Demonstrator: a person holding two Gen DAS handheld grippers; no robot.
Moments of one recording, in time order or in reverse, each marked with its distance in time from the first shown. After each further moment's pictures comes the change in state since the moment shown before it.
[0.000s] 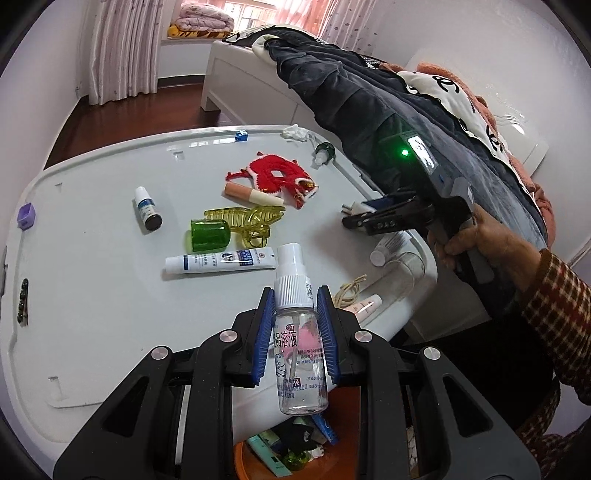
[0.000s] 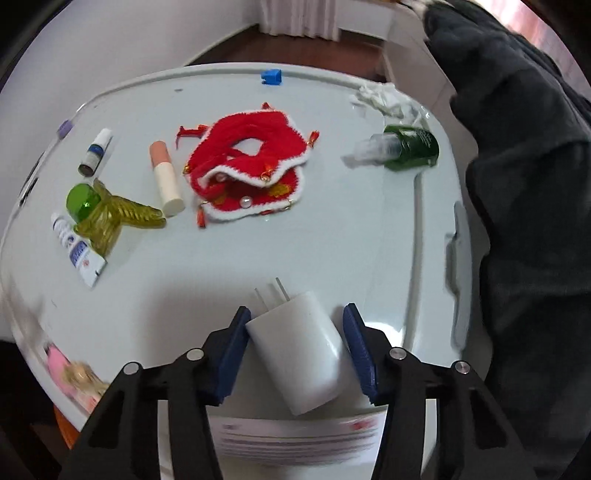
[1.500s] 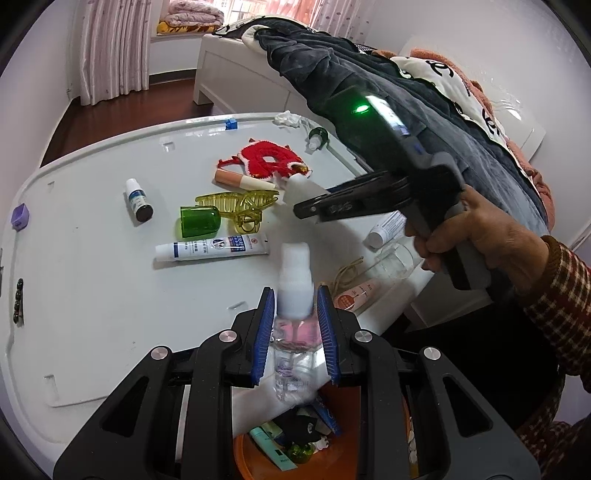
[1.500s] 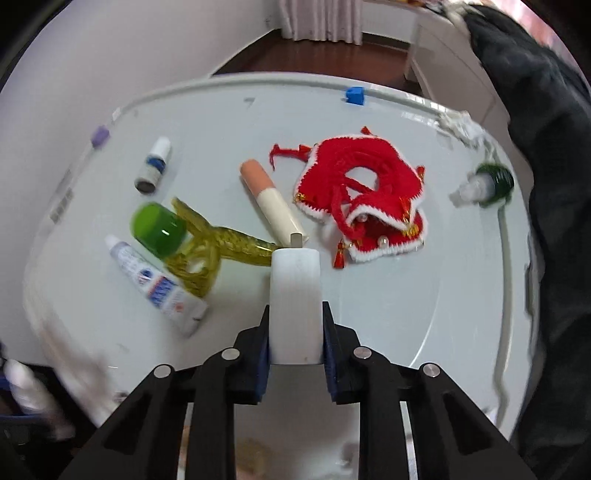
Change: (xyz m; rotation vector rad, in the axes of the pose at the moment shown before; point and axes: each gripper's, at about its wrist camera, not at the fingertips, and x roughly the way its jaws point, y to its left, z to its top) left arm 0.007 -0.005 -0.007 0.021 0.034 -0.003; right arm -0.007 0.069 0.021 0.026 -0.025 0.131
